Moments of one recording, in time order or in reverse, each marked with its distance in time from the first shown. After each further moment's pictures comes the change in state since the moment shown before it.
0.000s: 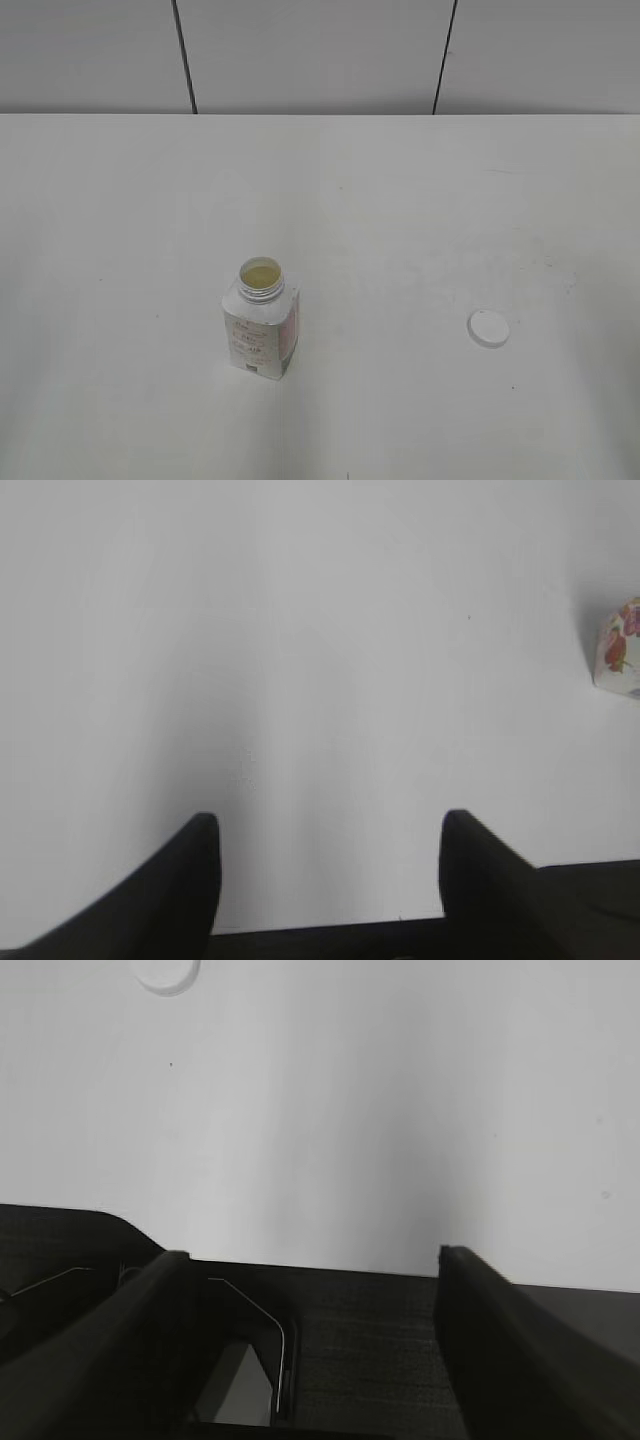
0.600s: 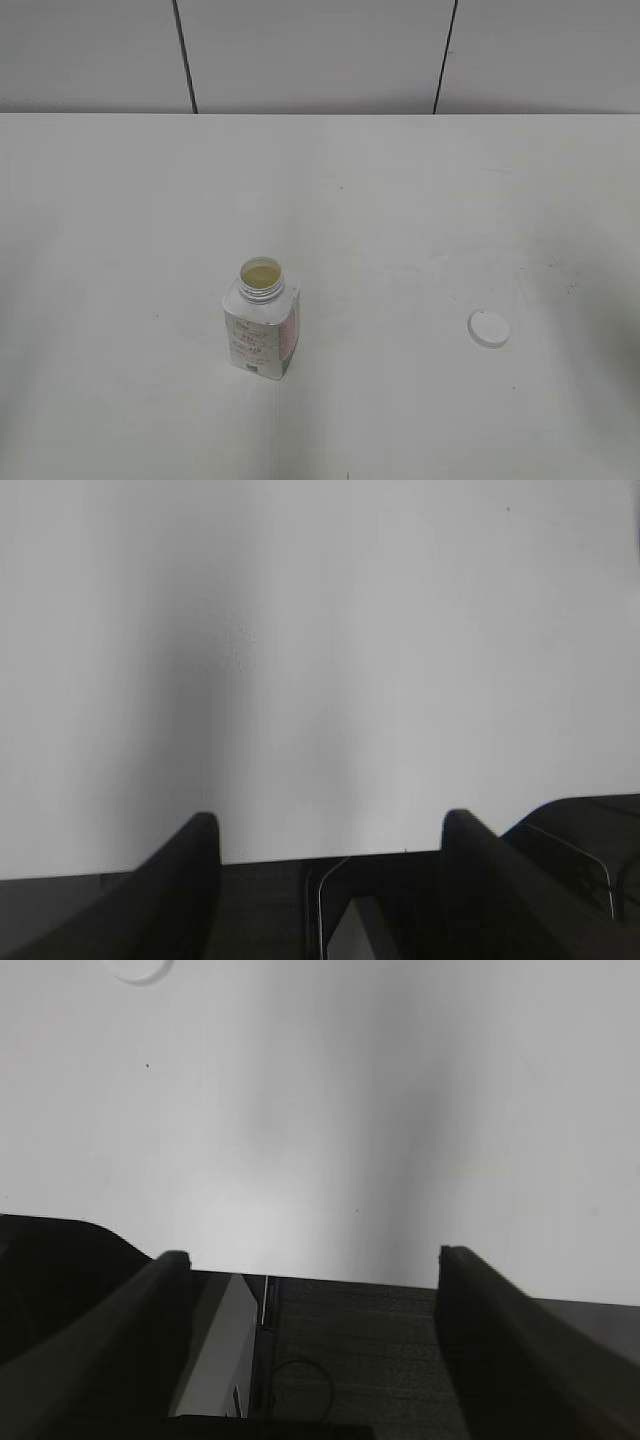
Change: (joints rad) left arm 0.000 0.283 -0.006 0.008 0.002 0.000; right arm 0.000 0.430 -0.208 -0.015 0.020 -0.014
